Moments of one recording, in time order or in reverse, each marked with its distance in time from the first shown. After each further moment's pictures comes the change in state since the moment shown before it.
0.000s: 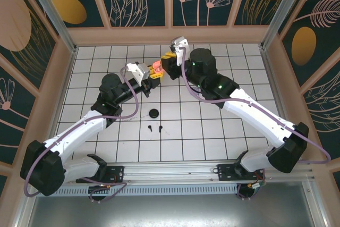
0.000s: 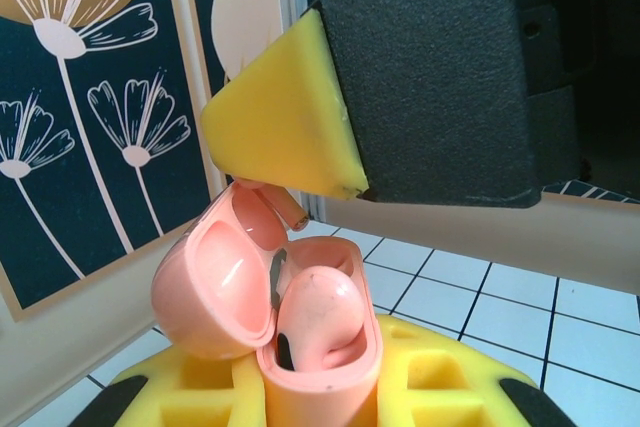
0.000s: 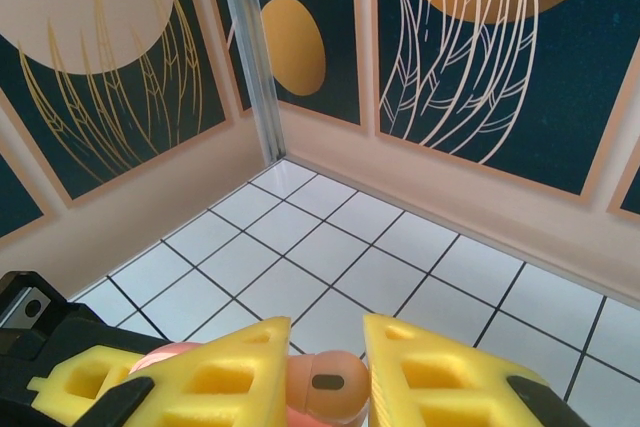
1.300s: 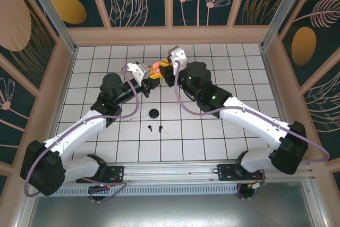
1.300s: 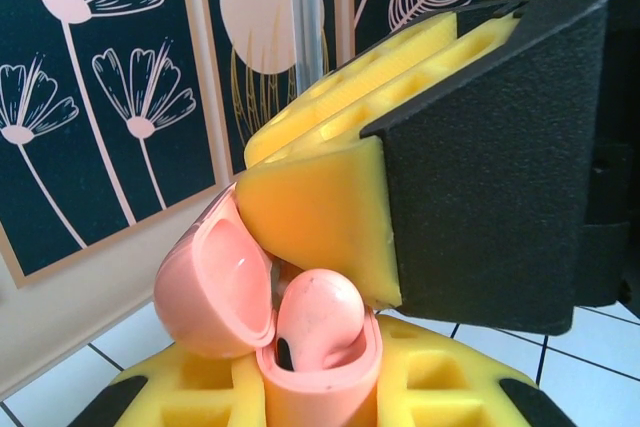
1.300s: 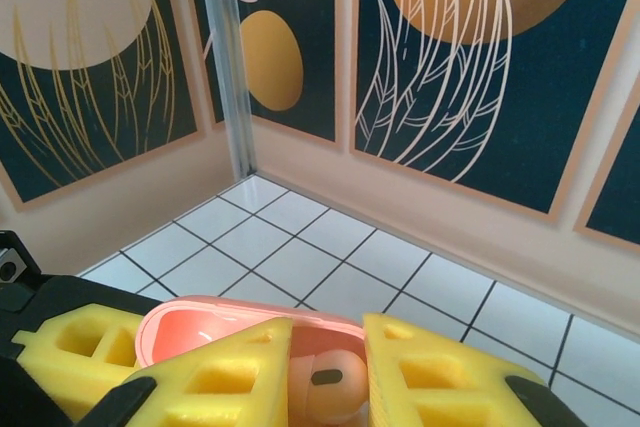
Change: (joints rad) left arm 0.004 0.000 0.000 -0.043 -0.014 -0.013; right arm 0.076 -0.023 -0.186 0.233 0.150 -0.078
